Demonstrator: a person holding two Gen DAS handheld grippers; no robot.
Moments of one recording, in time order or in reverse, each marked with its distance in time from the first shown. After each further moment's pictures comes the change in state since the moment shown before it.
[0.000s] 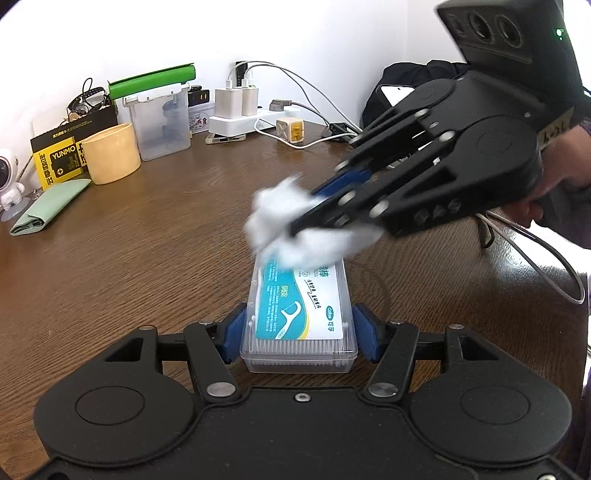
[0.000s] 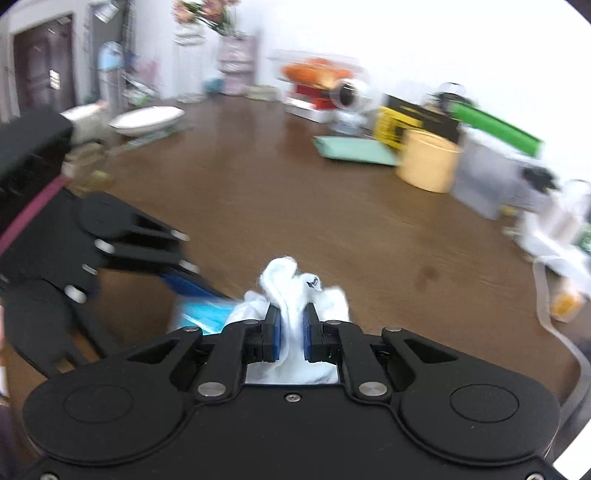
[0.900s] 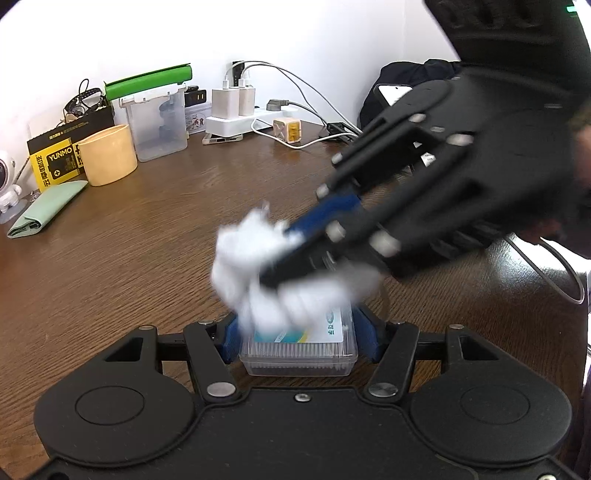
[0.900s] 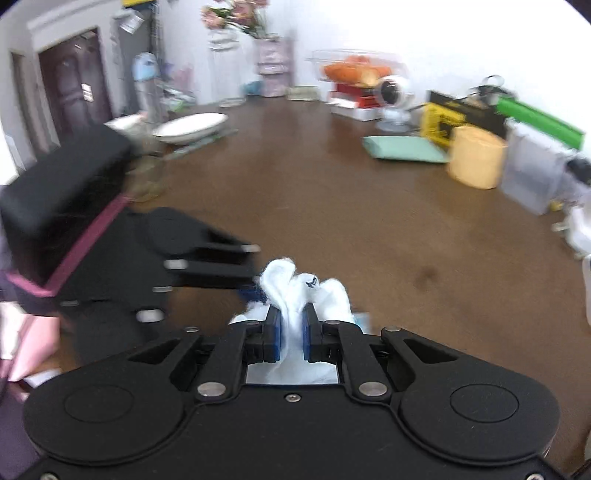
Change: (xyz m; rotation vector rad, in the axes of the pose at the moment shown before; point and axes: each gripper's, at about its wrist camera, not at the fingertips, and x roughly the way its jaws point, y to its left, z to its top) left arm 0.001 -0.001 0.000 0.007 0.001 -0.005; right arm 0.008 0.015 0.009 0.031 0.002 0.139
